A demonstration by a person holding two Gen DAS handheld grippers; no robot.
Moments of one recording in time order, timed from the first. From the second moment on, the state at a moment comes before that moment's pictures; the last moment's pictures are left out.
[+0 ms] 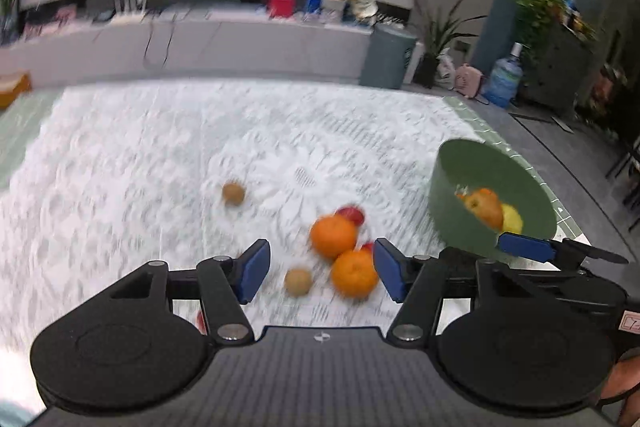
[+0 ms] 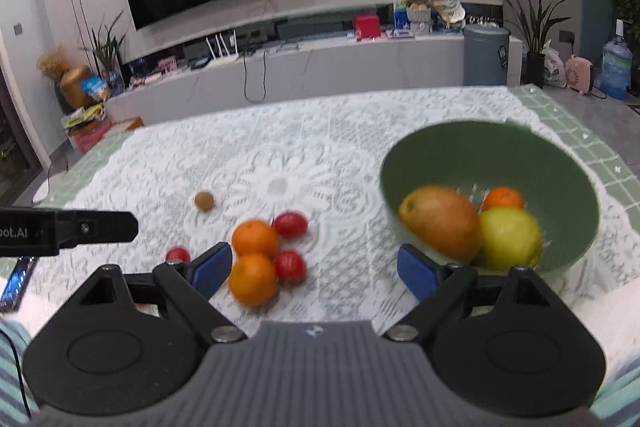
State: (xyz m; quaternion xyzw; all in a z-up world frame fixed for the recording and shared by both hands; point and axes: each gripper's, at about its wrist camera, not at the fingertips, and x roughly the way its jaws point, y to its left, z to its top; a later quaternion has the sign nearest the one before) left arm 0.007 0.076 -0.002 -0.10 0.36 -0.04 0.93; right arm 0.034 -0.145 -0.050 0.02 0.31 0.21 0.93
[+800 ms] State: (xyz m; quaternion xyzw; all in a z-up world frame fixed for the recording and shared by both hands) left arm -0.007 0.098 -0.071 -0.07 0.39 0.09 0.92; right arm 0.029 -0.080 -0.089 -0.10 0.28 0.26 0.92
